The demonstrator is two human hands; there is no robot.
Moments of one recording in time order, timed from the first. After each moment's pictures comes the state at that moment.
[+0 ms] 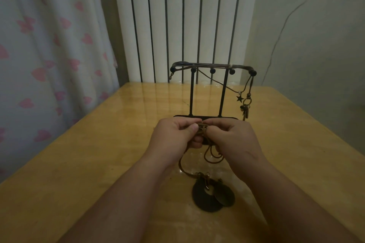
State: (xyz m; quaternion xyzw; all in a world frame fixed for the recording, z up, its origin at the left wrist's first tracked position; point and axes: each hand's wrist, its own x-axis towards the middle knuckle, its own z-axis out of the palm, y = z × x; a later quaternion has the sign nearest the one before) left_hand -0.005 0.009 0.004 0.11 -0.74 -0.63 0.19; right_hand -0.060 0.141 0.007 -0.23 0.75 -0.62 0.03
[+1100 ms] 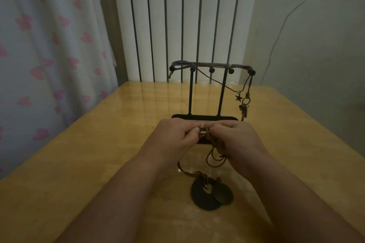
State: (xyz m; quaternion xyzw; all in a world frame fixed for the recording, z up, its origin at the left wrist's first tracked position) left_hand 0.001 -0.002 0.007 -0.02 -0.92 -0.32 0.22; right_hand -0.067 0.148 0.006 -0.20 0.73 -0.65 0.11
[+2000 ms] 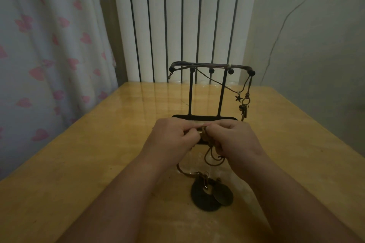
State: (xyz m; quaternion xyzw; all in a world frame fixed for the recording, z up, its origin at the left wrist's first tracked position) left_hand 0.000 0.001 0.005 0.01 -0.89 -0.38 0.25; right_hand -0.064 0.144 0.007 -0.20 0.75 -0.63 0.08
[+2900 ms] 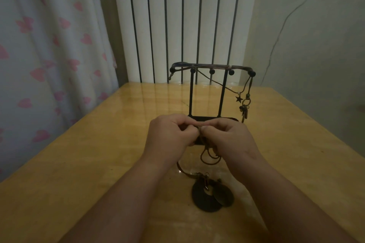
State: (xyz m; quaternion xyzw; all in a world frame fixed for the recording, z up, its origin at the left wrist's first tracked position) left_hand -0.002 0.006 0.007 0.06 -0.83 -0.45 0.32; right_hand -0.057 0.137 0.008 -0.21 0.73 -0.65 0.06
